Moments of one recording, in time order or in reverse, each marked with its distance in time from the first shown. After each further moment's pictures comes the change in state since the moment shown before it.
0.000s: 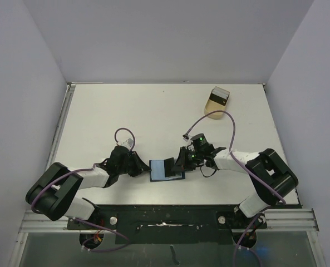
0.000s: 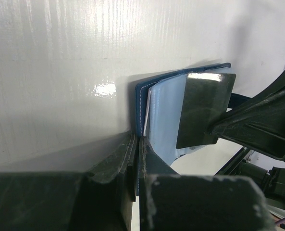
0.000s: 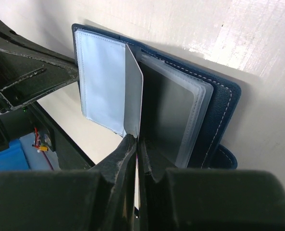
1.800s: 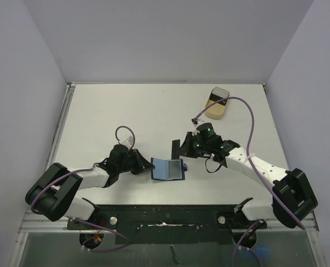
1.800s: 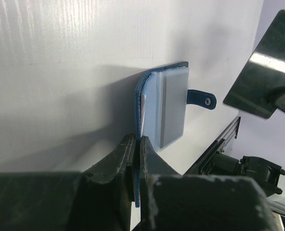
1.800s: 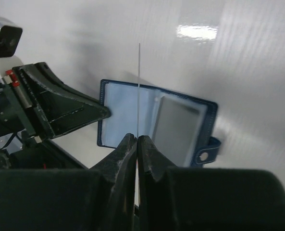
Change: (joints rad) left arm 0.000 -0.006 0.006 0.076 0.073 -0.065; right arm -0.029 -0.263 0.149 -0.266 0.267 -0.035
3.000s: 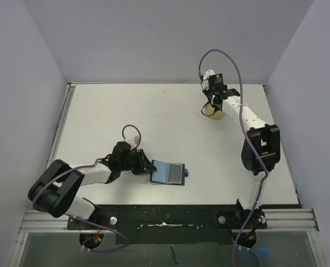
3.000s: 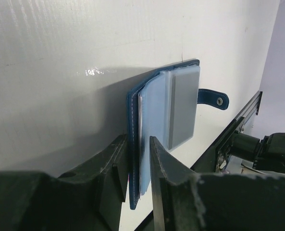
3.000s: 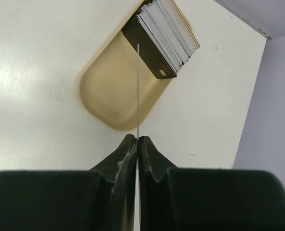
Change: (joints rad) left arm 0.000 0.045 0.066 -0.107 0.082 0.134; right arm -0.327 0.673 0.855 -0.224 0.542 -1.049
